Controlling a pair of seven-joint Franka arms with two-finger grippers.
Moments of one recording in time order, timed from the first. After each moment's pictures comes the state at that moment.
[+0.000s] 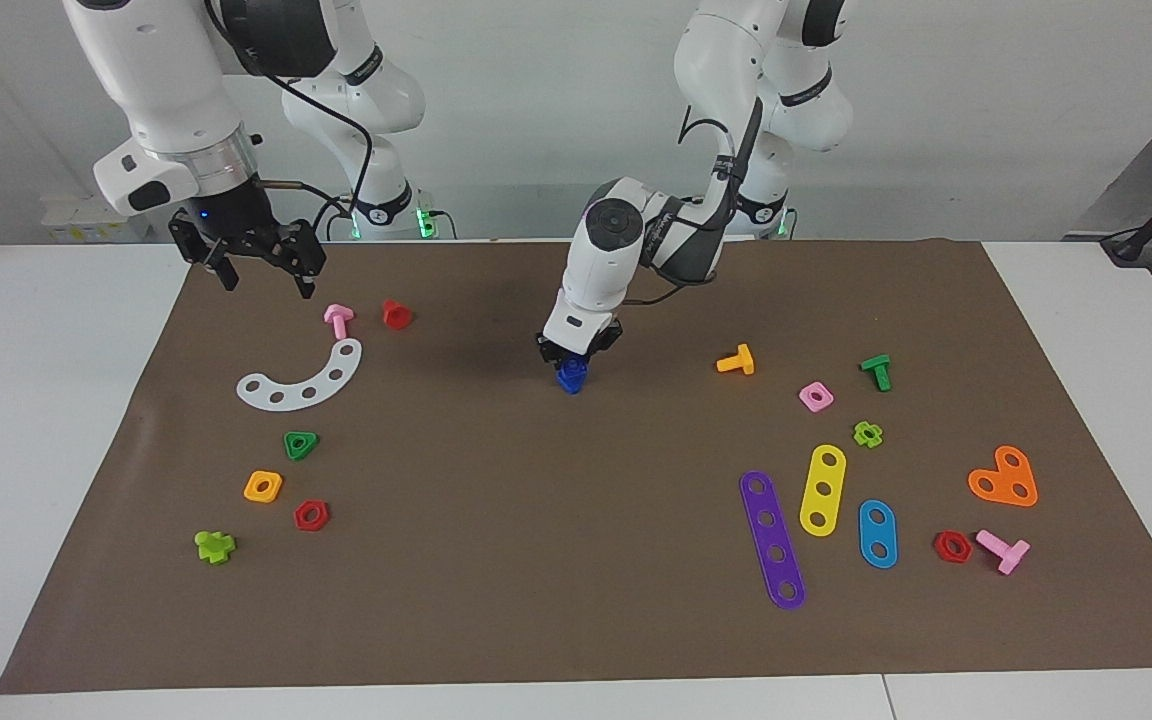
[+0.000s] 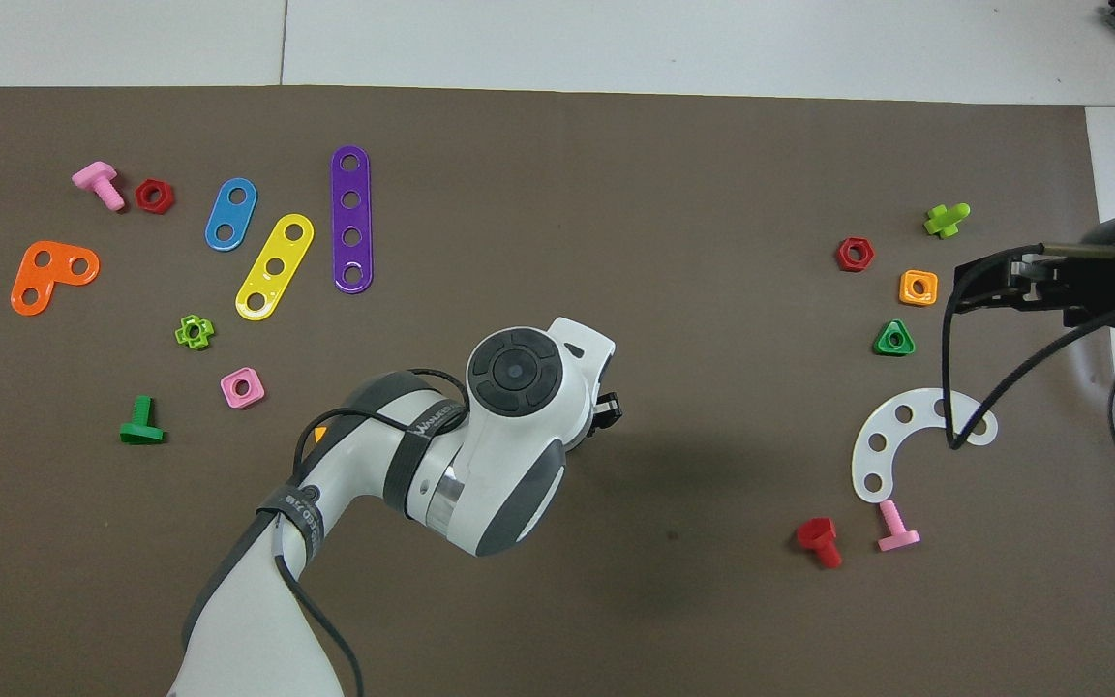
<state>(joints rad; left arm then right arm) -0.83 0.34 0.08 -1.89 -0.26 2.26 -0.83 0.04 0.00 0.02 -1.61 -0.04 1.63 0.21</state>
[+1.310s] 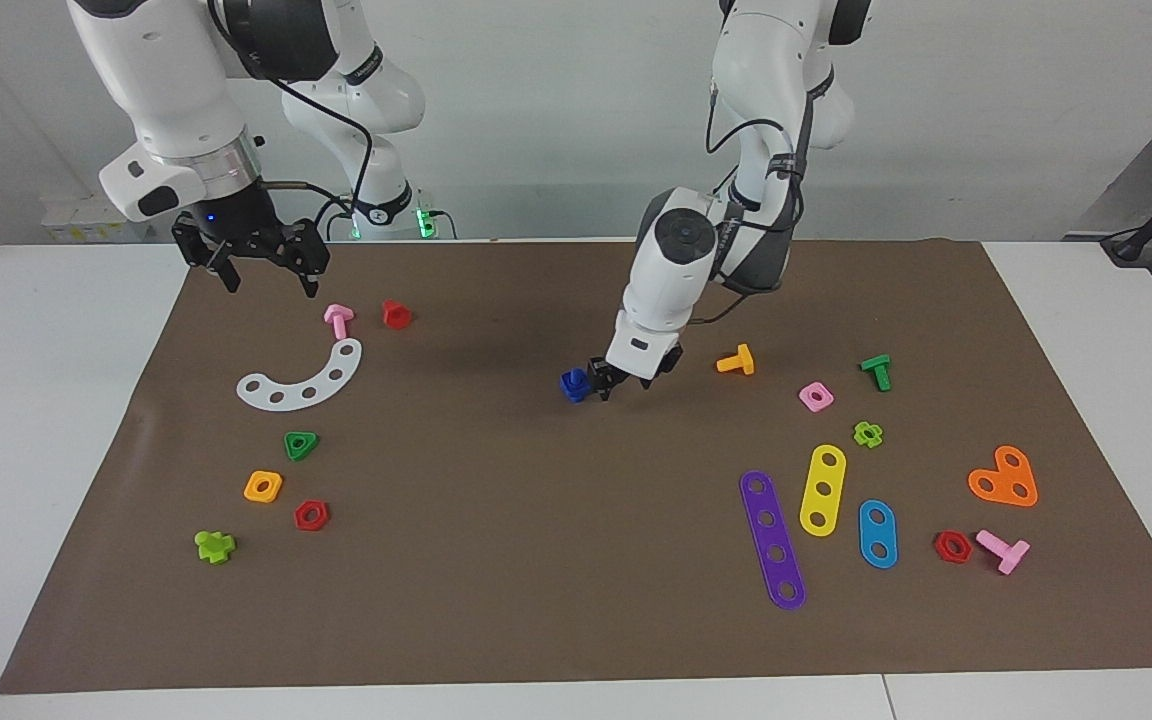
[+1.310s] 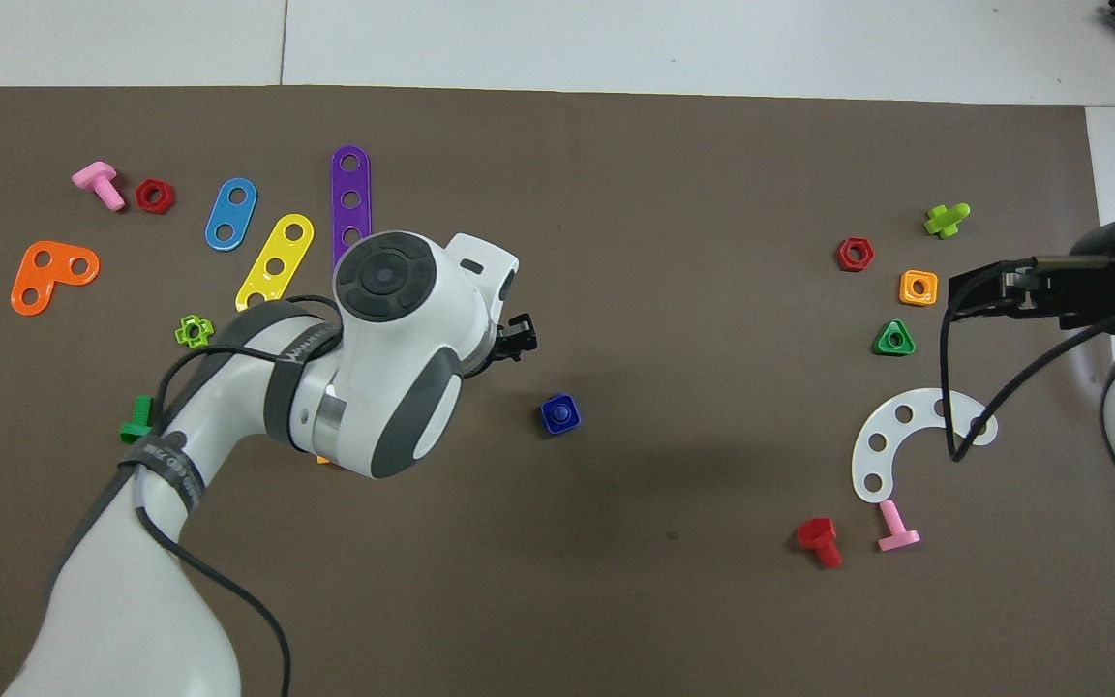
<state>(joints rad) -0.65 0.29 0.13 -1.81 -0.19 2.11 -0.66 0.04 -0.01 0.02 -1.62 -0.04 1.63 0.15</state>
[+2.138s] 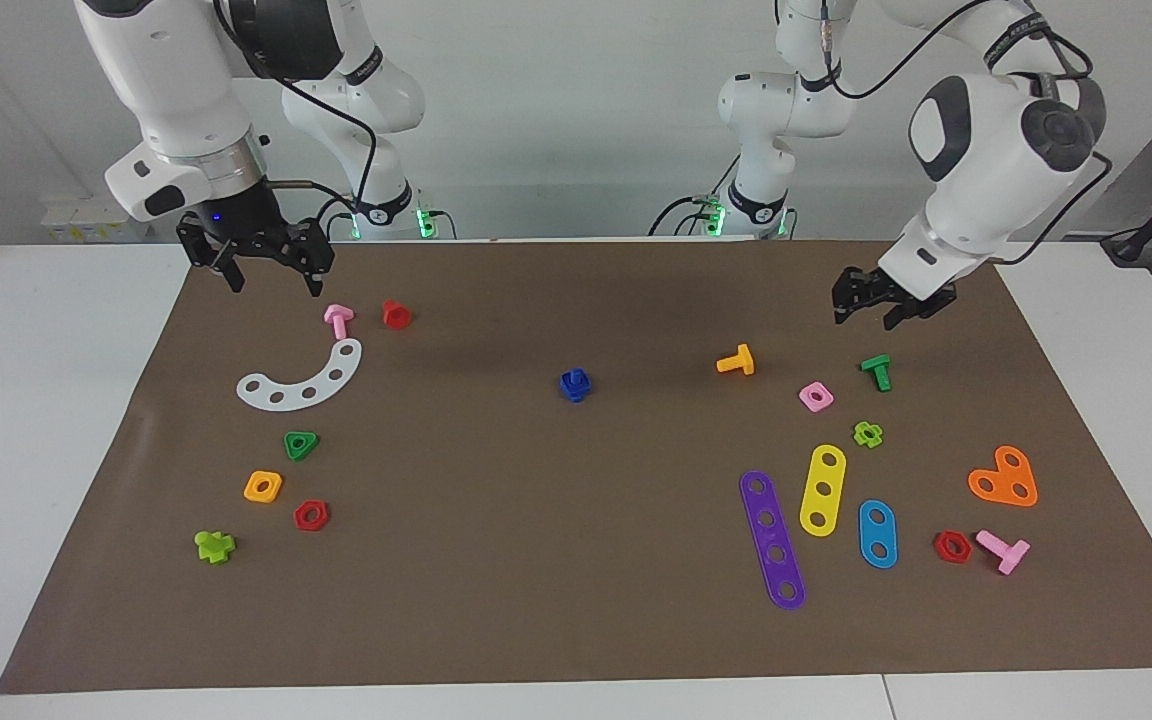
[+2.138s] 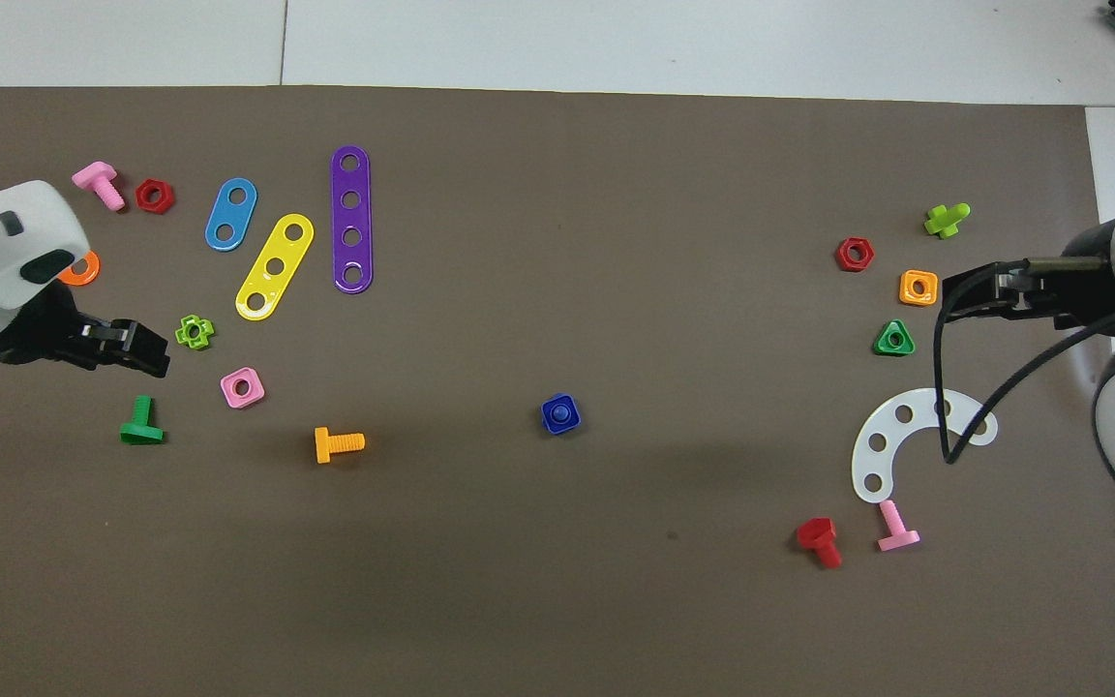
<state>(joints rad) -0.17 -0.01 0.14 -1.80 -0.06 1.65 0.15 0.04 -0.01 0.02 -1.62 -0.04 1.63 0.15</state>
